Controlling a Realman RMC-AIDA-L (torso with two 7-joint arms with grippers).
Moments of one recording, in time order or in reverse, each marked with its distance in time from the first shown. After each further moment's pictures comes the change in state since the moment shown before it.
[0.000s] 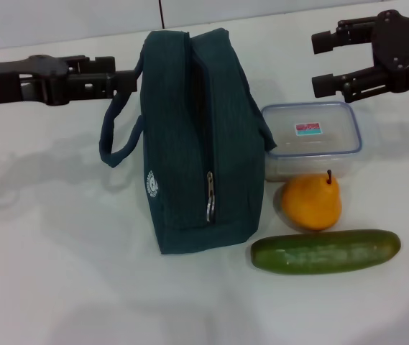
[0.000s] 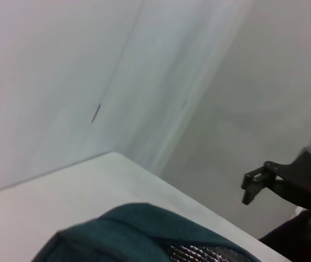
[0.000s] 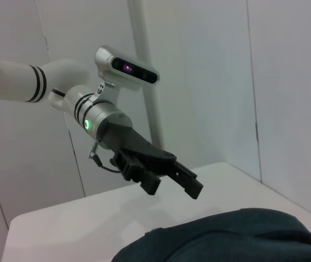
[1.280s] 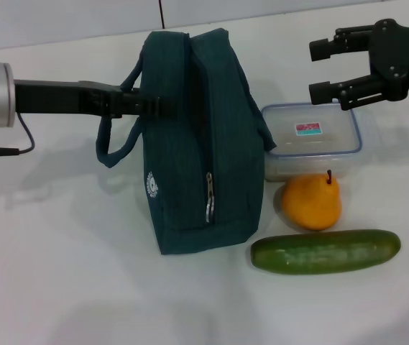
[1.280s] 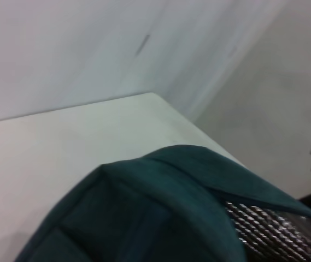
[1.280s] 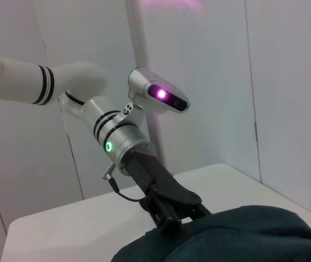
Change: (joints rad) left arm -0.071 -0.030 0.000 0.130 0.161 -0.253 -0.094; right arm -0.016 0.018 0.001 0.009 0.000 0.010 -0.019
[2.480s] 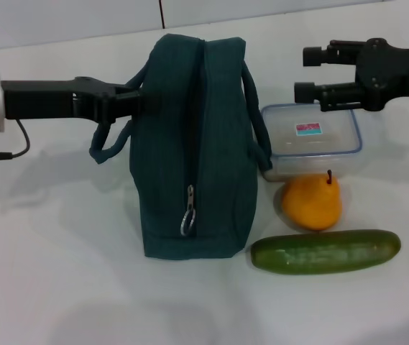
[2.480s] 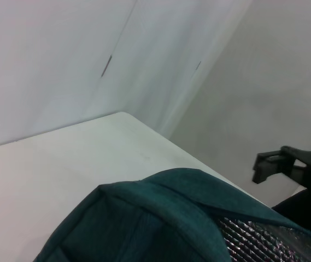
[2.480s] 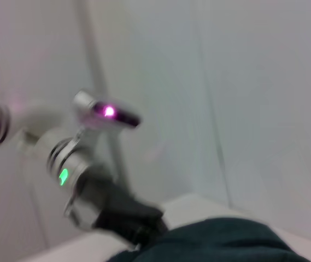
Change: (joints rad) left arm 0.036 0.017 0.000 0.022 -0.053 0.067 0.120; right arm -0.069 0.095 0.047 0.044 0.034 0.088 -0.040
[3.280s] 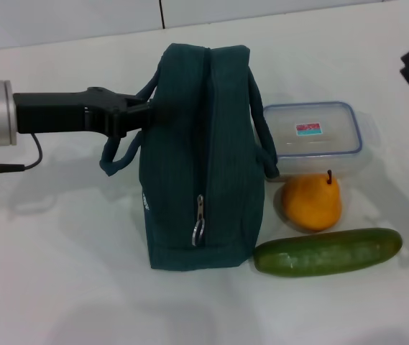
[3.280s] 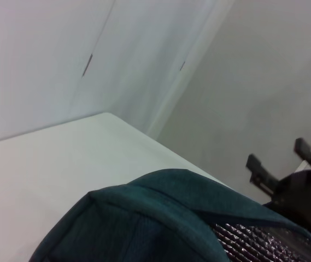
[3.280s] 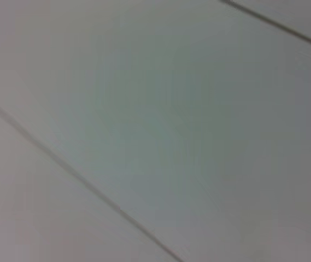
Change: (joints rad) left arm 0.022 -0.015 0.000 0.034 -0.009 -0.001 0.060; right arm -0.150 0.059 0.071 0.998 0.739 -0.094 -0.348
